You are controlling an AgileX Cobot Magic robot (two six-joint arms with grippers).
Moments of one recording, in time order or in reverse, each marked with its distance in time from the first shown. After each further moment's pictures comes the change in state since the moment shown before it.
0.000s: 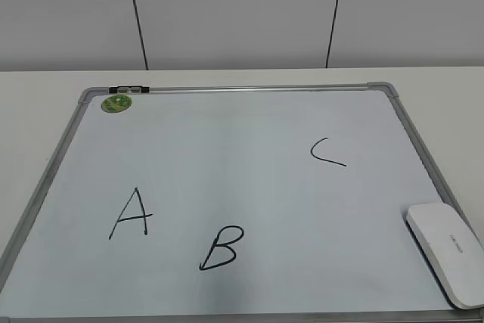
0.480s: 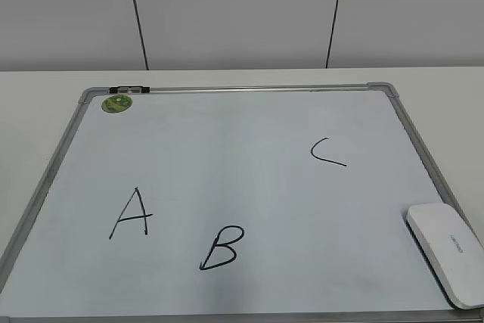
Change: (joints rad) left arm 0.000 0.110 -0.060 0.004 -0.032 0.000; right arm 0.000 0.000 0.000 0.000 0.000 0.000
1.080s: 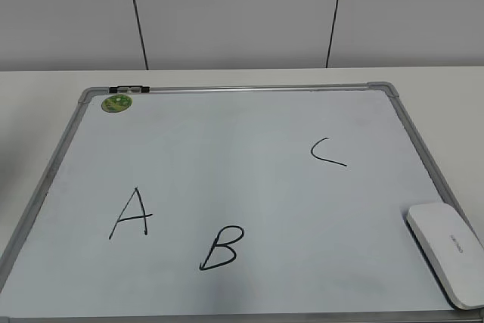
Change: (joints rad) left arm 0.000 0.999 -0.410 0.000 -0.022 -0.015; right arm 0.000 0.000 0.000 0.000 0.000 0.000
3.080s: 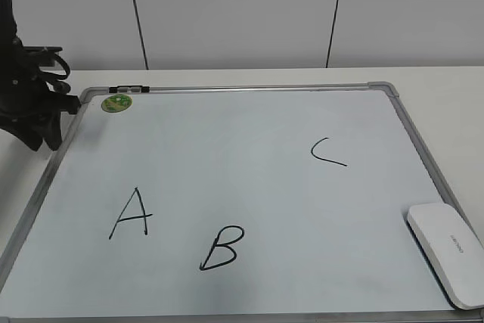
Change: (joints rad) left arm -0.008 1.051 -0.666 -0.077 -0.001 0.045; right arm 0.000 0.000 0.000 0.000 0.000 0.000
